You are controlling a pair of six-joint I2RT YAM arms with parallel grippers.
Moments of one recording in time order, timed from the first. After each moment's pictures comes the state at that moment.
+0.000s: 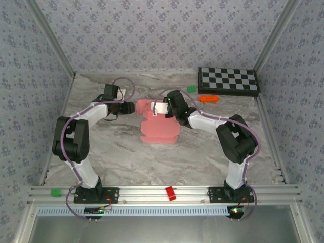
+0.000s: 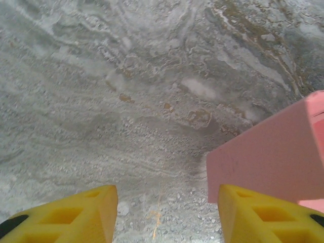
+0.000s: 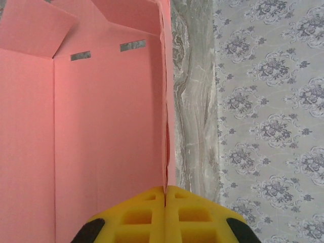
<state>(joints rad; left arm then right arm) -0.21 1.77 1.16 -0.33 0.22 -0.20 0.64 1.86 1.19 0.13 0.11 -1.17</state>
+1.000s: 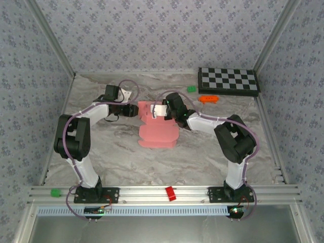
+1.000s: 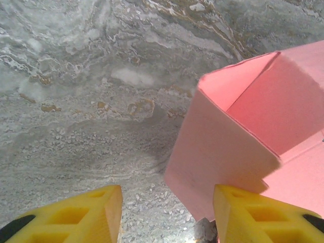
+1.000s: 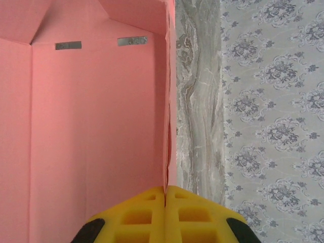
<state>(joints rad) -0.21 1.80 1.17 -0.33 0.42 -0.02 0.66 1.87 1.15 0.16 0.12 -1.17</state>
